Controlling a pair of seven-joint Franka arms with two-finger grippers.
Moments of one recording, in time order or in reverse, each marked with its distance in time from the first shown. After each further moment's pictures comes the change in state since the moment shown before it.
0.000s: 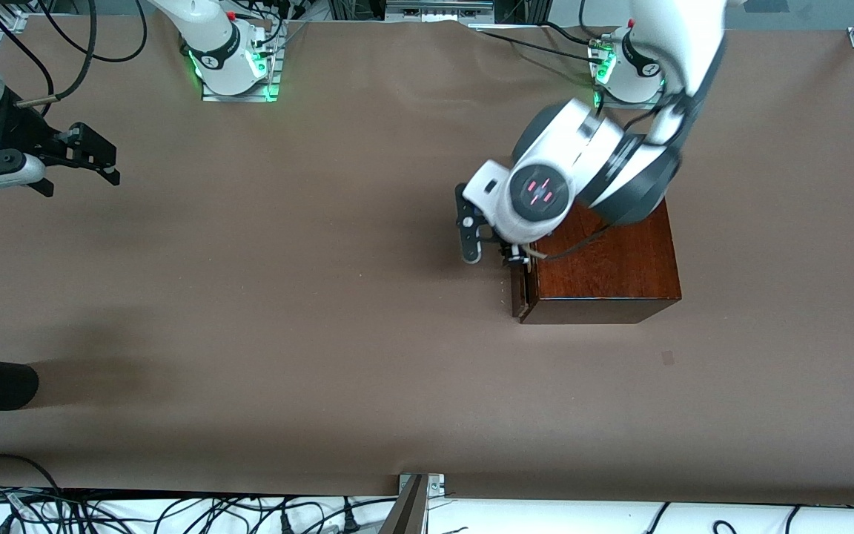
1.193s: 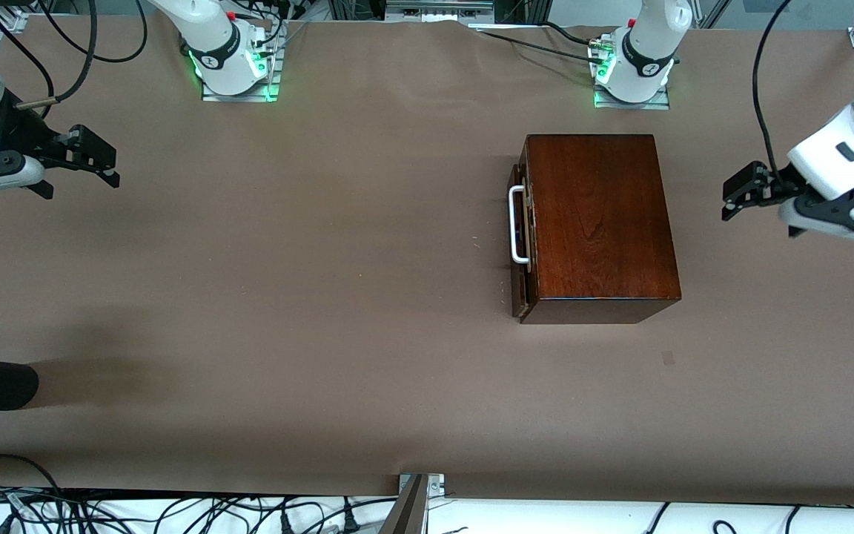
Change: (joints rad) left arm 0.381 -0.464 0.124 -0.247 0.076 -0.008 -0.744; right arm 0.000 0.002 0.000 0.001 0.000 0.014 0.000
